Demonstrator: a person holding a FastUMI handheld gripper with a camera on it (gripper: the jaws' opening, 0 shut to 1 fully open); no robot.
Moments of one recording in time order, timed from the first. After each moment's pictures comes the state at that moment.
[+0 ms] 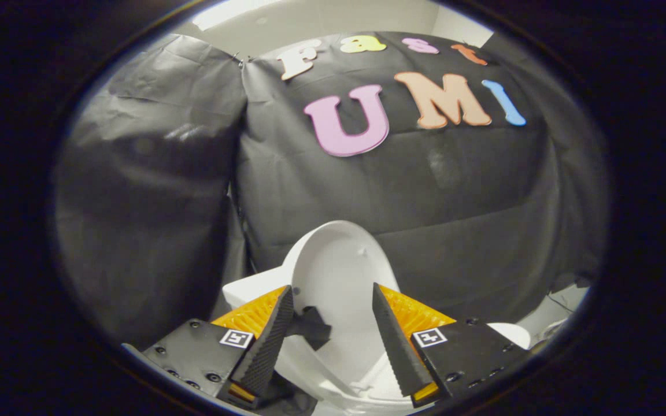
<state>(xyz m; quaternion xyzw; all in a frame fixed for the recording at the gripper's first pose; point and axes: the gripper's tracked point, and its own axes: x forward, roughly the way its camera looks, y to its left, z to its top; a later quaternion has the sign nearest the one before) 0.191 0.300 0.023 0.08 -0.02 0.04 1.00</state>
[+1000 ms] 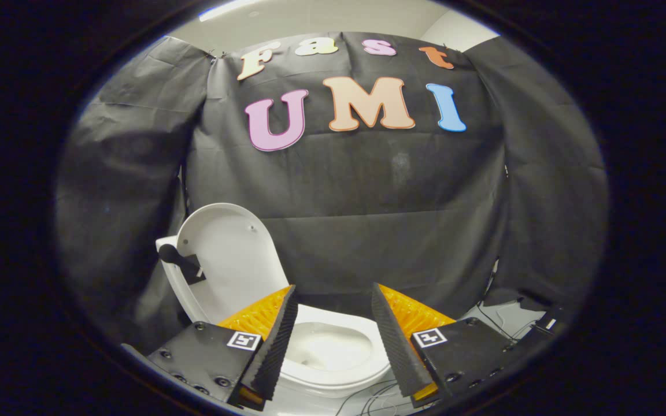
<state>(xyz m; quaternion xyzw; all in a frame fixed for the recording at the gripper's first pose) 0.075 0.042 -0.022 0.01 0.04 -0.03 1.00</state>
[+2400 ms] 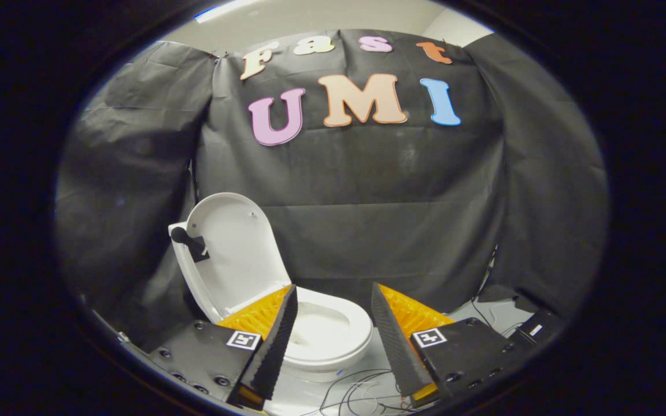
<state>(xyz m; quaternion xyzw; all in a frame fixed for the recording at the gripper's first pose) 0.008 -0.009 -0.022 0.01 0.06 0.00 1.00</state>
